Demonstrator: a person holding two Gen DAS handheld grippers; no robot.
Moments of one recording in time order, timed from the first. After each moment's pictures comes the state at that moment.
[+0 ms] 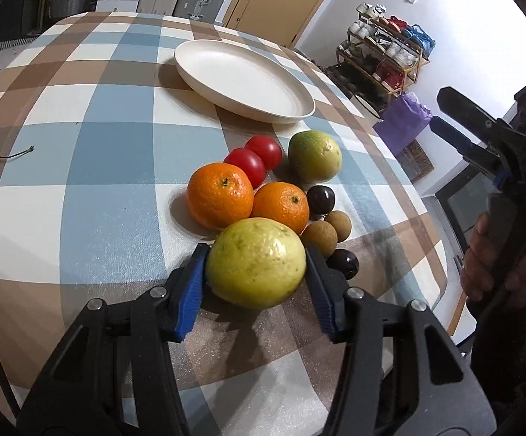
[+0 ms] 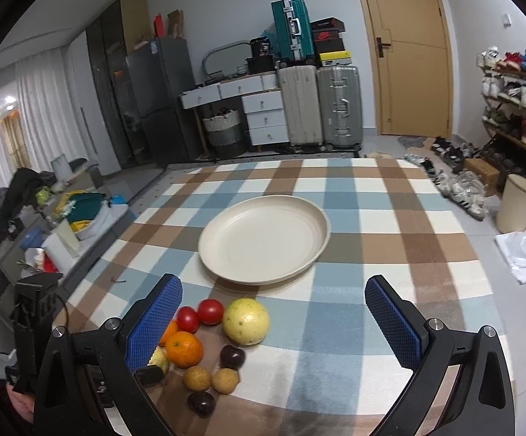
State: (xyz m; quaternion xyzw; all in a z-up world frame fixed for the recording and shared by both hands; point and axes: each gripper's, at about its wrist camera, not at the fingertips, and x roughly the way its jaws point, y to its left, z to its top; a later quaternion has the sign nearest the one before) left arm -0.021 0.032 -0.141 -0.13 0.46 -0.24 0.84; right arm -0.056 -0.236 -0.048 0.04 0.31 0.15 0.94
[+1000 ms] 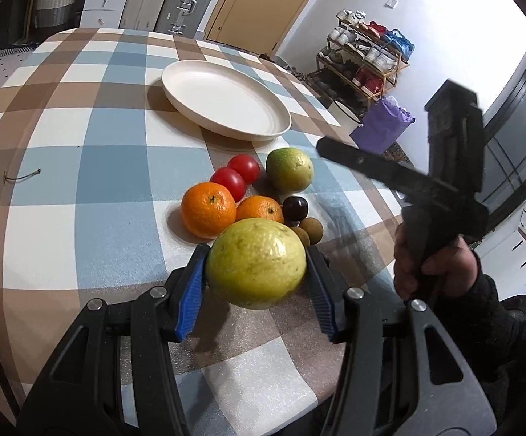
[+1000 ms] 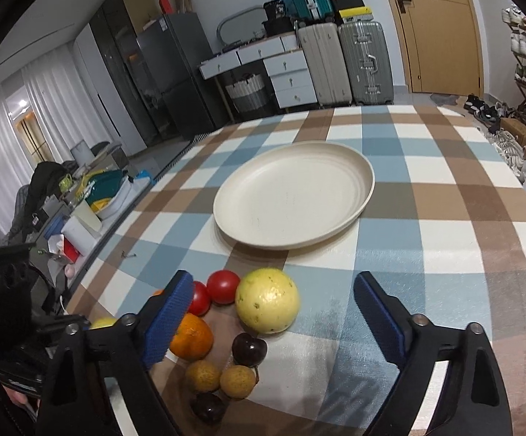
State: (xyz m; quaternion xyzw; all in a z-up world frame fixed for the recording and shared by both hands) left arm -0.039 0.052 -0.112 -0.14 0.43 -0.28 0.85; right arm -0.012 -0.216 -0.107 0.07 0.38 0.21 0.90
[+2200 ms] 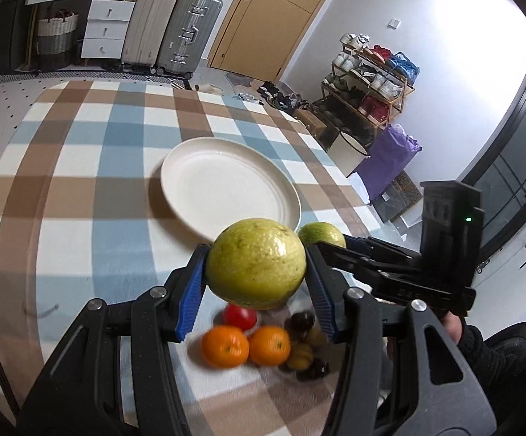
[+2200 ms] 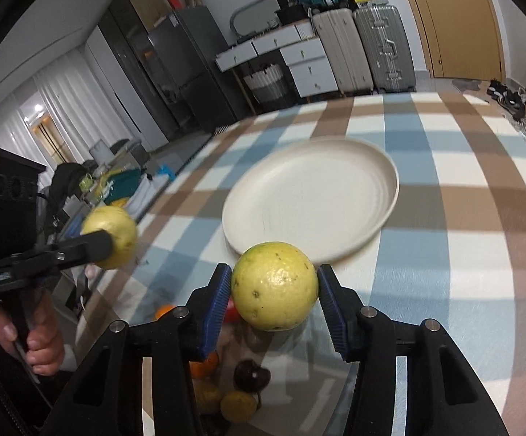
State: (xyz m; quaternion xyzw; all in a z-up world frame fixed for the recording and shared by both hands) left arm 0.057 0.046 -0.042 -0.13 0.39 -0.26 0.87; right arm 0.027 -0.221 -0.106 0.10 0.39 0.26 0.88
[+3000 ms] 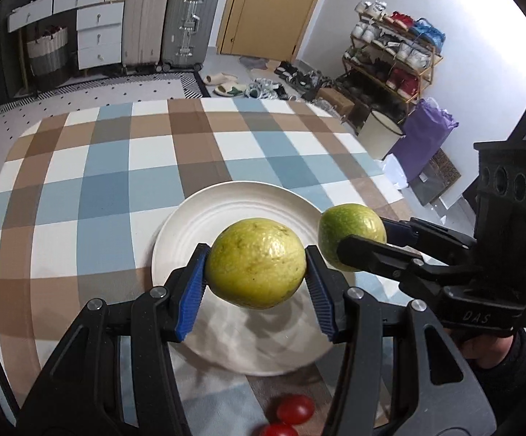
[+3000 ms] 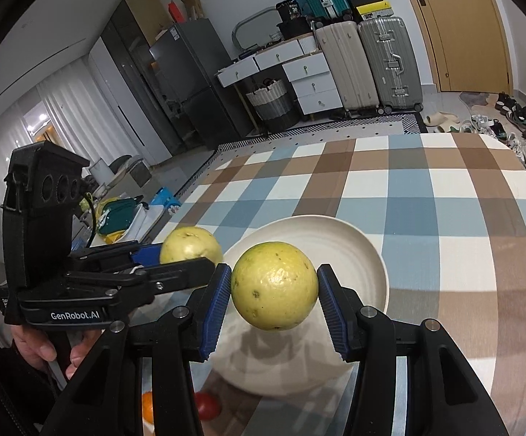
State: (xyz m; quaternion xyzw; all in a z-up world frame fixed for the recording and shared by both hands) left arm 0.213 -0.019 -0.058 -0.05 0.44 -0.22 0.87; right arm 0.128 -0.228 -0.082 0.10 0.38 0.27 0.88
